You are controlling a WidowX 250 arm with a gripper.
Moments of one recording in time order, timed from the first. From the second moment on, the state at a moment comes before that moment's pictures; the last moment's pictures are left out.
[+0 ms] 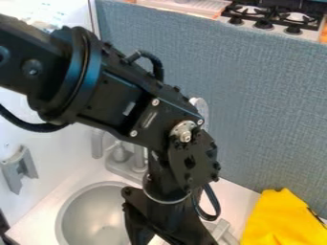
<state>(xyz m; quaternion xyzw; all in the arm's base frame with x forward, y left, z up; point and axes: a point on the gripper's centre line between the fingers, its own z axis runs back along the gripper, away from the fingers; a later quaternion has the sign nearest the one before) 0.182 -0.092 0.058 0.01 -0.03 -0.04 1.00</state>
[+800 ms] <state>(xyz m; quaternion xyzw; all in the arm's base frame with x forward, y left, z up) 0.185 -0.119 0.037 0.00 -0.02 -0.05 1.00</state>
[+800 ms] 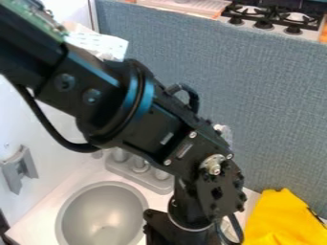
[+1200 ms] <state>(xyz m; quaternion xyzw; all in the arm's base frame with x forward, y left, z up) 0.202 -0.134 0.008 -0.01 -0.01 -0.06 1.00</state>
